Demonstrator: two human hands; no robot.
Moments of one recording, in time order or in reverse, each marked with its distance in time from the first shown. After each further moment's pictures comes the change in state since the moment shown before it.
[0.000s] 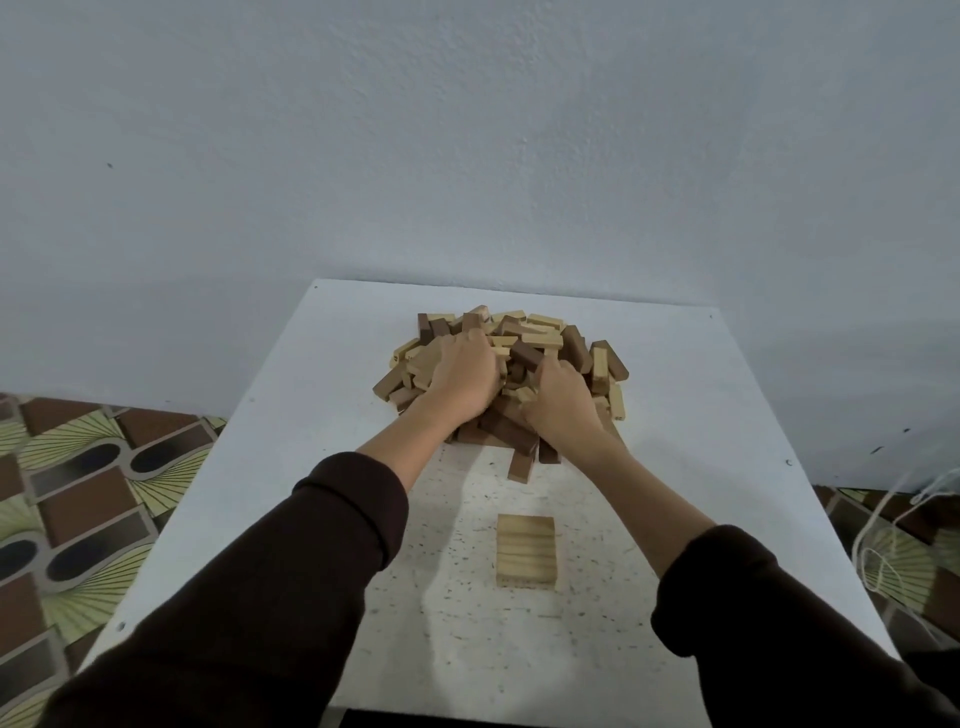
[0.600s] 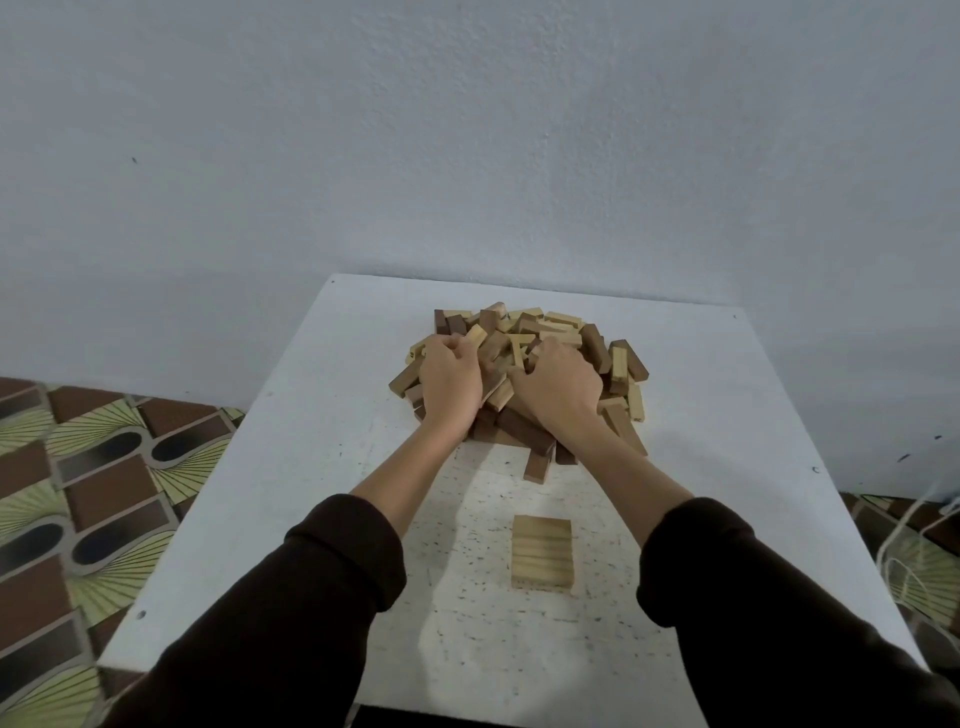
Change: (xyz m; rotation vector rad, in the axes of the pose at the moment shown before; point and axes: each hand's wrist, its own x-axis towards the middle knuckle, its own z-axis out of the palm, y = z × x) left_hand -0.022 -0.006 -0.005 -0.806 0.321 -0.423; right_hand 0.017 -0.024 0.006 -0.095 0.102 0.097
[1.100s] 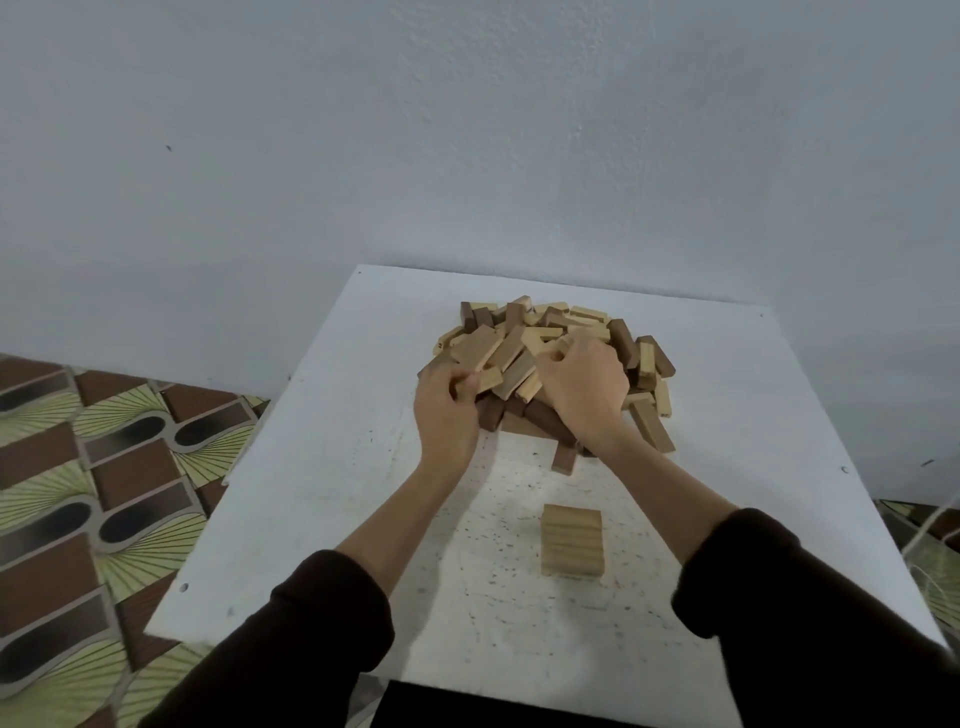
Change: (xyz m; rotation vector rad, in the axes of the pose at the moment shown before) left_hand -0.026 -0.038 -0.039 0.125 0.070 0.165; right_hand -0.022 -0.018 -0.007 0.222 0.114 0.032
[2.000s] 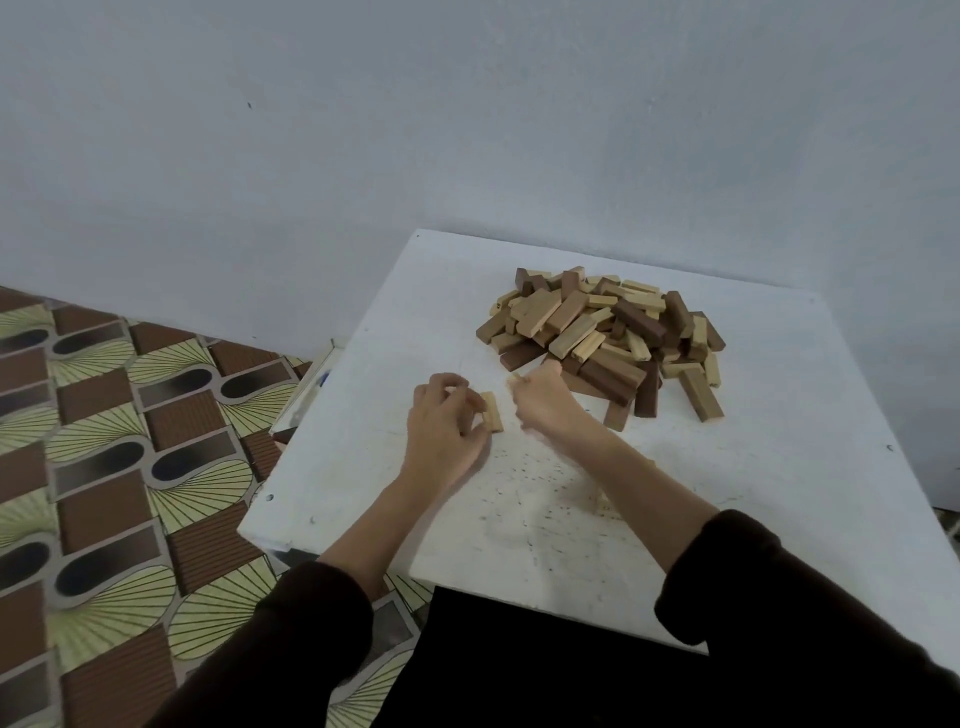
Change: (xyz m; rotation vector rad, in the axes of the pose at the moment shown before) left_hand -0.040 -0.081 -0.072 0.323 -0.097 0.309; right_hand -0.067 -0.028 0.075 0.319 -0.441 0.198
